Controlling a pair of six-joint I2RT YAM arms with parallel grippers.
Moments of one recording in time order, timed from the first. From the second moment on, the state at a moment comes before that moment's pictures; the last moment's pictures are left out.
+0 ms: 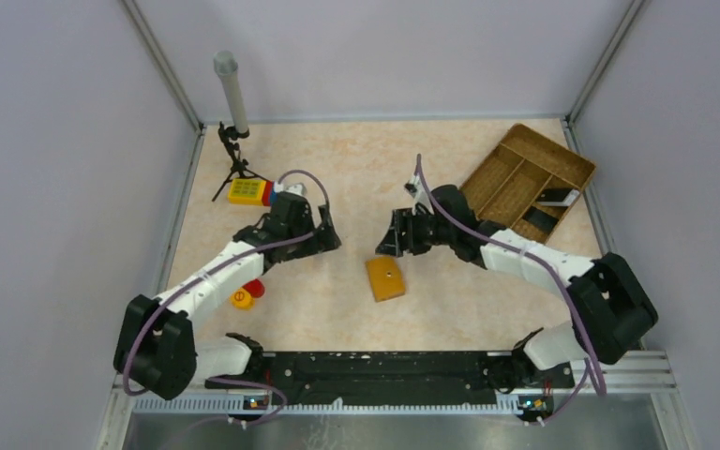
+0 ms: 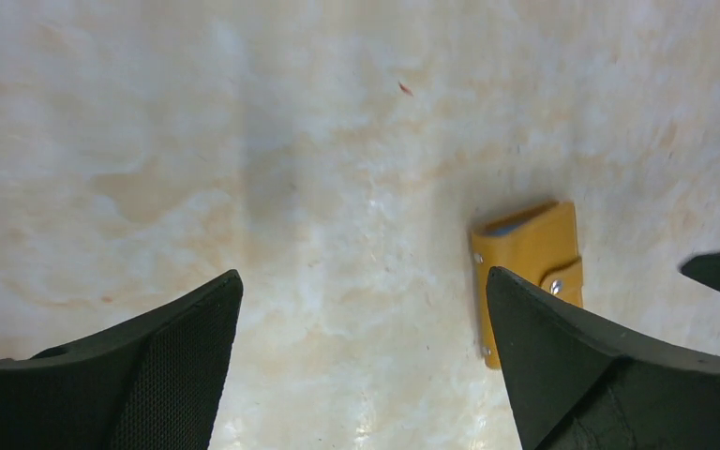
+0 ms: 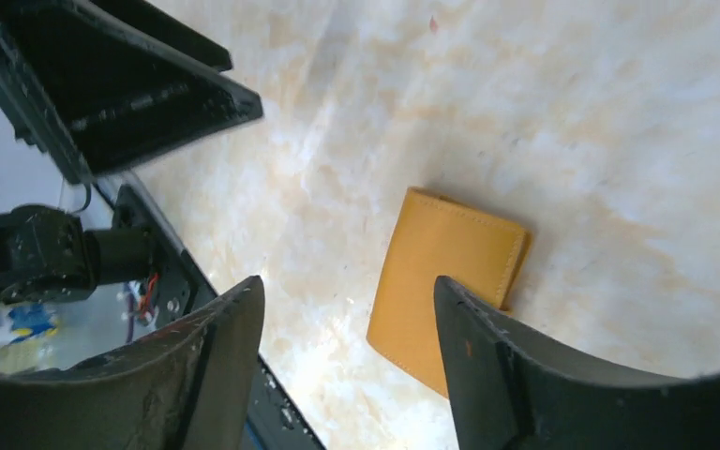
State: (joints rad) left arm -0.50 1.27 0.76 -0.37 -0.01 -0.64; right arm 0.64 1.47 0.79 0.05 -0.46 0.55
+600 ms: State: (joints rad) left arm -0.07 0.83 0.91 -0.56 -0.05 -0.36; right arm 0.30 1.00 0.90 -0.52 0.18 0.34
